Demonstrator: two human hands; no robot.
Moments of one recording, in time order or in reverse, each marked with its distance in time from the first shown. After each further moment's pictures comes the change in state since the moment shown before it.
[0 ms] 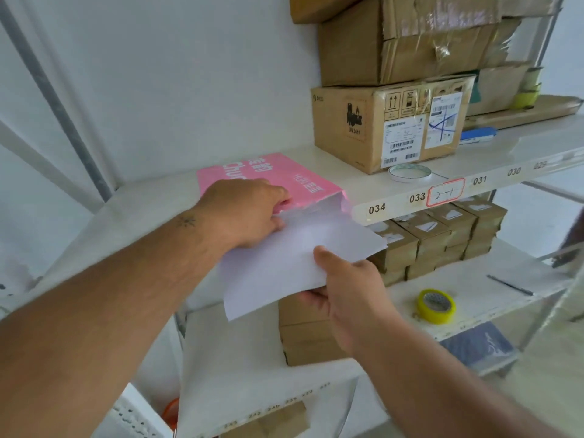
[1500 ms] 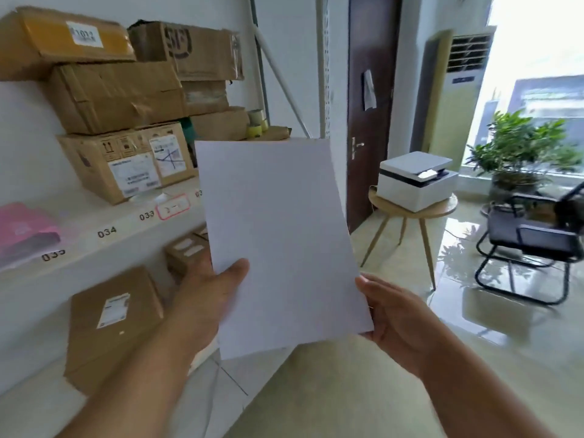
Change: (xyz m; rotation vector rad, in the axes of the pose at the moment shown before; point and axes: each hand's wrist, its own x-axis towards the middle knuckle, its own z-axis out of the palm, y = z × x) left_hand -0.102 0.412 -0.029 -1.884 -0.055 -0.044; right_hand -0.241 -0.104 -0.436 0.046 0.215 -0.229
